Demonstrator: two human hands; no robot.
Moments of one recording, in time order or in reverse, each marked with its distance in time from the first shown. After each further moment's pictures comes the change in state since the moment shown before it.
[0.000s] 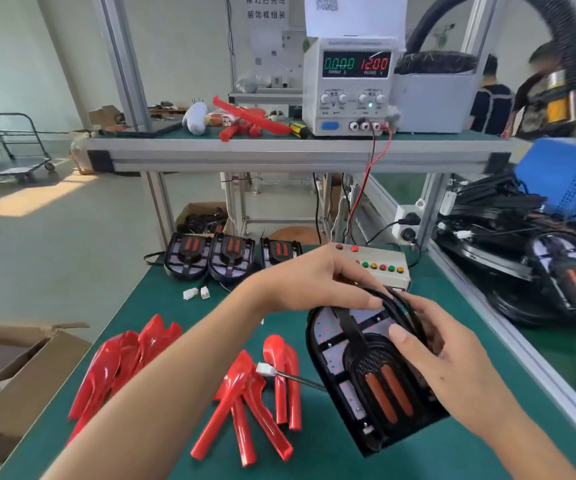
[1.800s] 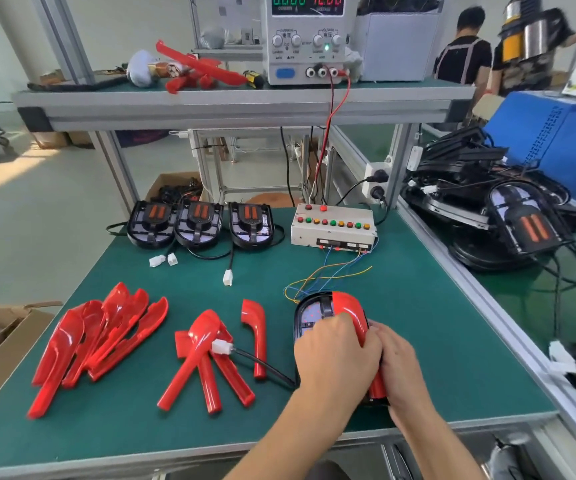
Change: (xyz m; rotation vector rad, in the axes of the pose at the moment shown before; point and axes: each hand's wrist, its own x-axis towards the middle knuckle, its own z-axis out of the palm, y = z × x) left_hand 0.005 -0.028 0.205 0.569 0.666 -0.545; right_hand -0.039 0.118 0.034 0.244 0.337 0.453
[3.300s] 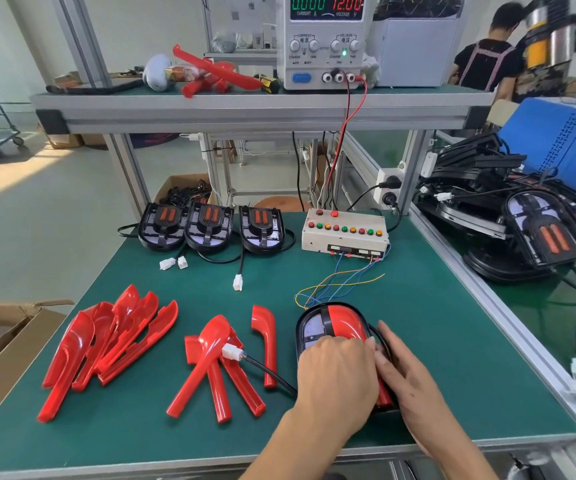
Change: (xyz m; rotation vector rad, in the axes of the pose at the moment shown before) left_hand -0.012 -0.015 -0.021 0.227 -0.012 0.253; right_hand -0.004 0.017 -0.020 0.001 -0.348 -0.092
